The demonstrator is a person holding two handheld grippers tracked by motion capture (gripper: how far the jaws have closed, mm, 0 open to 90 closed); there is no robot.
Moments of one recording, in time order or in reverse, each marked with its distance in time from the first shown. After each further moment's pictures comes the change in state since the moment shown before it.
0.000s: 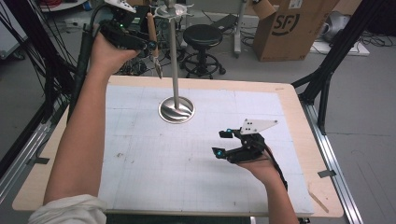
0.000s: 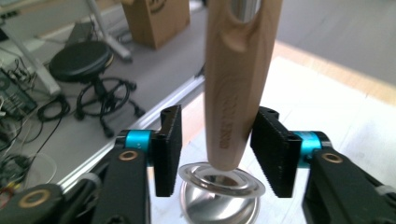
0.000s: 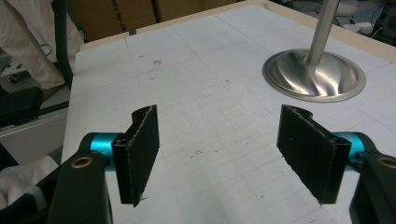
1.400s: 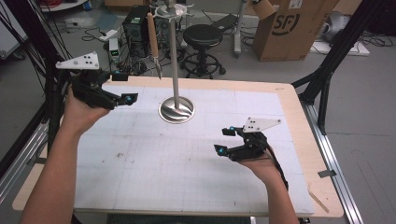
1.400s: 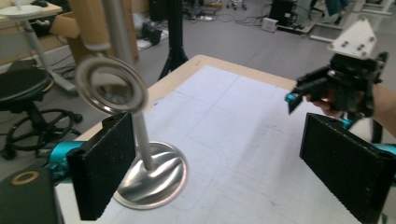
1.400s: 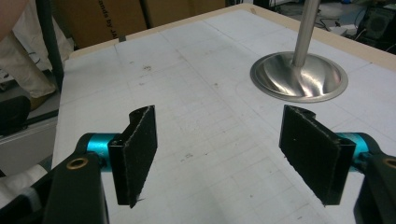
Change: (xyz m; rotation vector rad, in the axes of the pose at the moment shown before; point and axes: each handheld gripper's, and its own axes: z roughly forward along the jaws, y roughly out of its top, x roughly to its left) left arm -0.060 -0.119 -0.061 -0.197 -0.226 0.039; right arm -0.004 0.000 -0.004 -0.021 -0.040 0.021
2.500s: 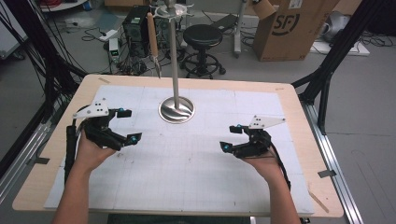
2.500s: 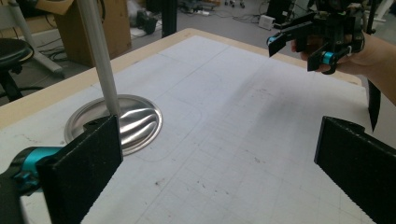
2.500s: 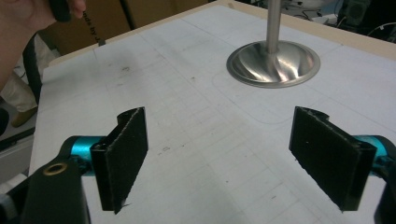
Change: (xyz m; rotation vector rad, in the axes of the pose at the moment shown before) left arm -0.026 -0.104 0.016 -0.006 0.007 -0.049; right arm -0.020 -0.013 -0.005 -0.003 -0.055 0.077
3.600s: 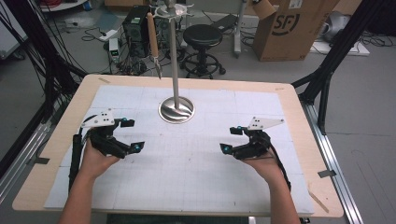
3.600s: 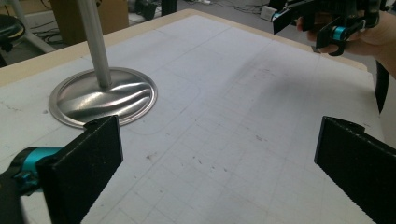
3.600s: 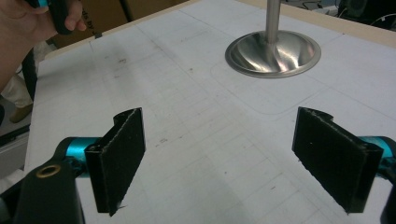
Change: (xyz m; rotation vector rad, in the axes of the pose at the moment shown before) left arm 0.000 -0.027 0.011 0.048 0.008 -0.031; right arm -0.002 -0.005 0.003 0.026 -0.003 0.000
